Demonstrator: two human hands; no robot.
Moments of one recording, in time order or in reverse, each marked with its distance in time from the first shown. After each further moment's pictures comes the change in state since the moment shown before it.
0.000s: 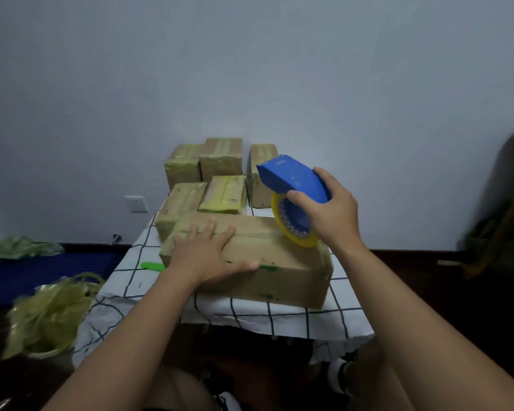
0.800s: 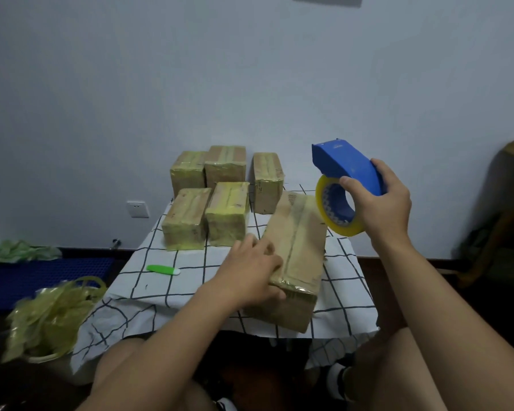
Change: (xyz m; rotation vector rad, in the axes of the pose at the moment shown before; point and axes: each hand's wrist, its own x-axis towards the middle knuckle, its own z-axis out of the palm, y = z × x) left_hand -0.046 0.055 -0.010 0.046 0.161 0.450; right_hand 0.011 -0.005 -0.051 0.057 0.255 -0.028
